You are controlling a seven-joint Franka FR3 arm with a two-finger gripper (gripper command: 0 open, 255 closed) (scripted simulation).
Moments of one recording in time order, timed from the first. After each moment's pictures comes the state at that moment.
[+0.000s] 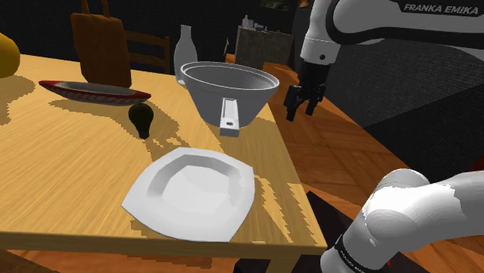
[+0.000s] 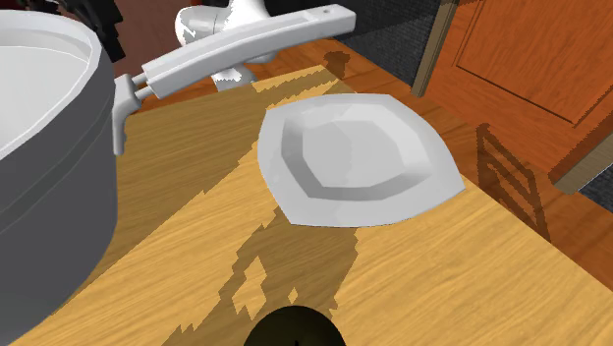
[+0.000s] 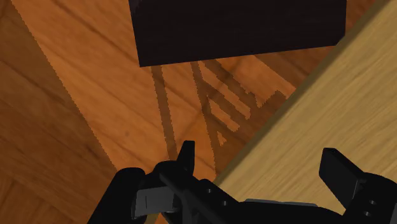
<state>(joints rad) -0.01 -0.76 0.02 -2.36 -0.02 1.59 0.13</state>
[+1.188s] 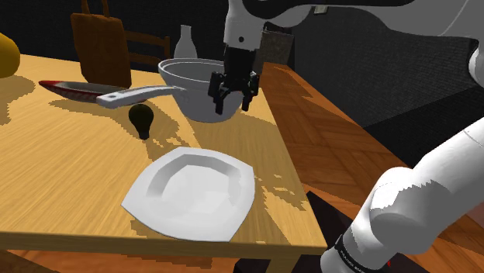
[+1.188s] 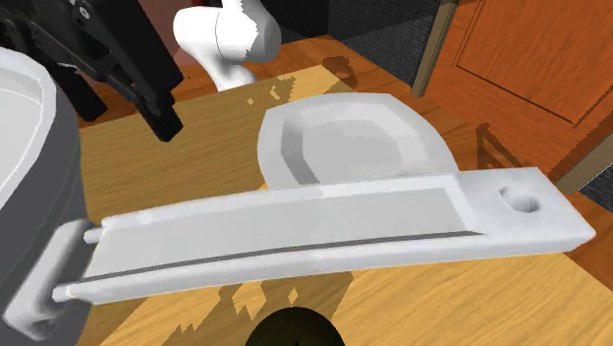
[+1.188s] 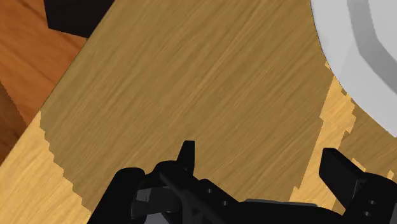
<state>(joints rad) 0.09 -0.28 0.21 -1.96 0.15 1.64 0.34</state>
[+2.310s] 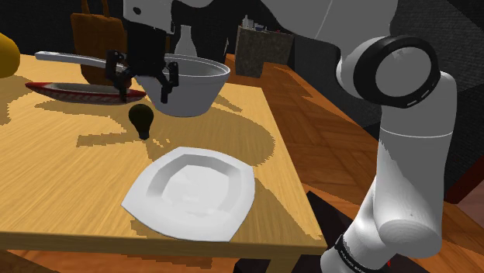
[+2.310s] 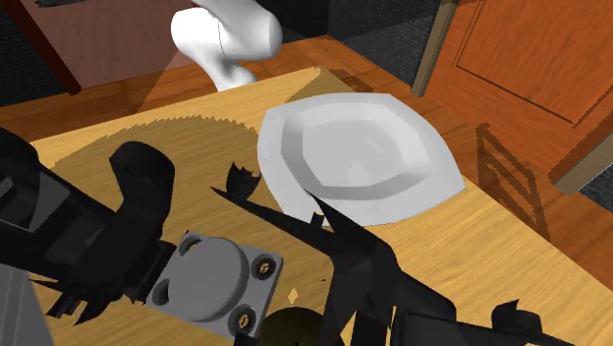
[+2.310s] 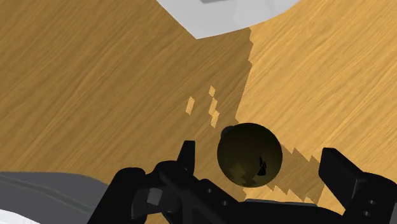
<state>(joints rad) 0.24 0.36 0.34 -1.18 0.11 1.51 0.58</state>
